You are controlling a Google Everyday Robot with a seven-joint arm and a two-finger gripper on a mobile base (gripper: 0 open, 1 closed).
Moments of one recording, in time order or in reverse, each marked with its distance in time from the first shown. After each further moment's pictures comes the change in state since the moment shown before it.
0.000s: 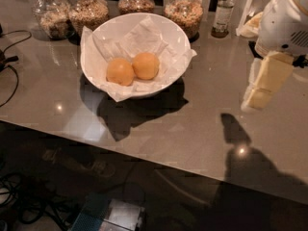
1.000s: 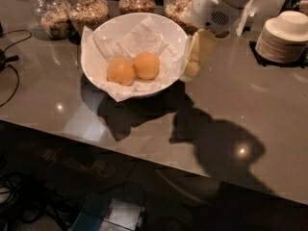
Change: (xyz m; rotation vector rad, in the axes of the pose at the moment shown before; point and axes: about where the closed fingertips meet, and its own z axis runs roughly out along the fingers) arm -0.113 -0.066 0.063 -0.055 -0.184 -0.106
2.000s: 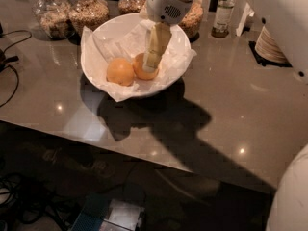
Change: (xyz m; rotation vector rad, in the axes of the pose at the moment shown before) arm -0.079 -0.029 0.058 -0.088 -0.051 -0.138
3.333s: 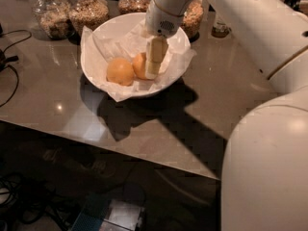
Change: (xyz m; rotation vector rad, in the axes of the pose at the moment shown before) arm 0.037 -0.026 0.055 -0.081 0.085 0.023
